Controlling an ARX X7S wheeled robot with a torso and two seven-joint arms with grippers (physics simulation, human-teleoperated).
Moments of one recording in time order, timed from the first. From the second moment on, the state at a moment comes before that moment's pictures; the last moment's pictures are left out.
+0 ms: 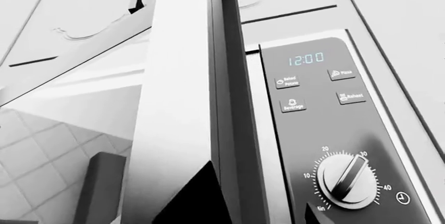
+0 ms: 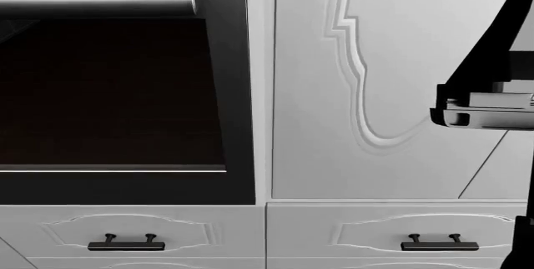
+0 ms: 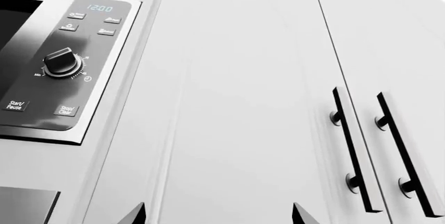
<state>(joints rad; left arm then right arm) -1.84 -0.45 0.15 0.09 -0.38 -0.94 -0.13 0.48 0.75 -0.12 -1.00 0.50 0.33 0.69</state>
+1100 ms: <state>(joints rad) -1.94 -0.49 0.22 0.03 -0.39 -0.86 -0.05 0.55 0.82 -0.15 -1.03 0.57 0.36 0.78</state>
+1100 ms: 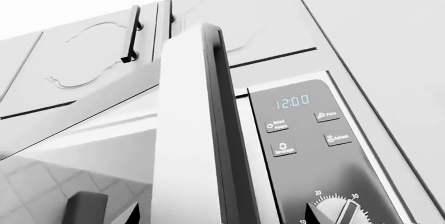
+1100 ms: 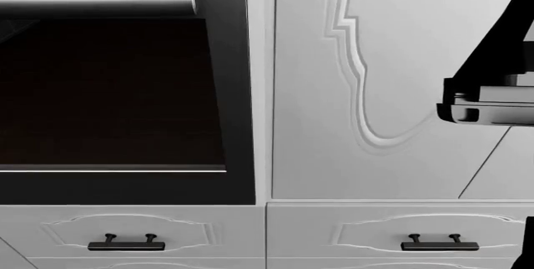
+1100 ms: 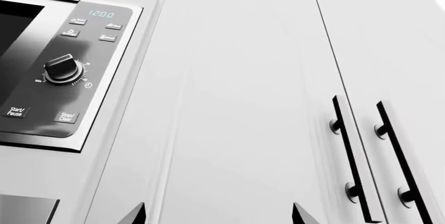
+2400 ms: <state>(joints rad) -2.01 -0.16 0.23 -0.26 -0.62 -1.06 -0.01 0.51 0.91 -0.19 -1.01 0.58 0.25 0.85</state>
